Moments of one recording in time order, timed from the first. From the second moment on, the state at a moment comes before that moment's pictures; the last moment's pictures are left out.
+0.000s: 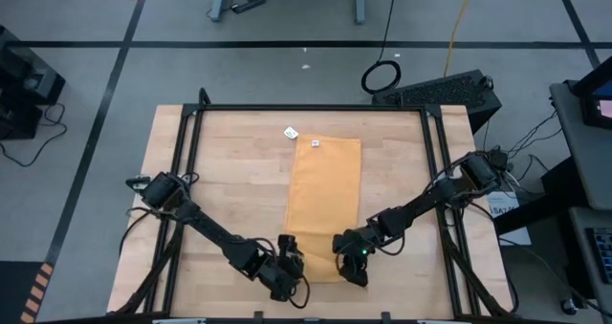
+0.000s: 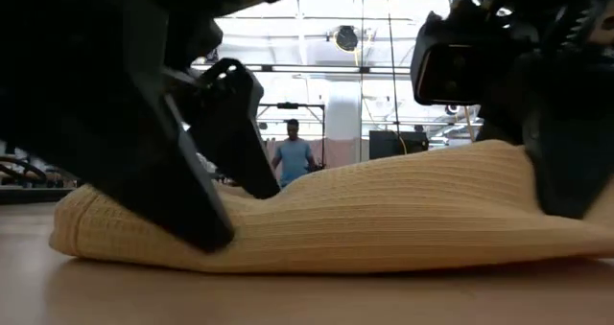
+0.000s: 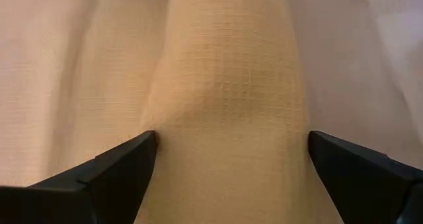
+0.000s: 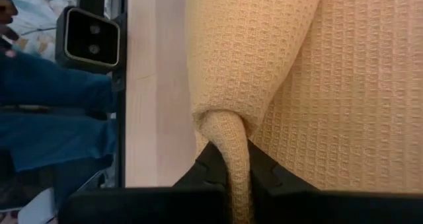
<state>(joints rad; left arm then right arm) -0.60 2.02 1.25 -0.22 -0.34 -0.33 0.44 1.82 0.84 0.16 -0.30 0.77</state>
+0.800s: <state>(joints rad) -0.51 1.96 1.24 -0.30 -0.11 -0.41 0.39 1.78 0.84 0.17 -0.45 0.77</state>
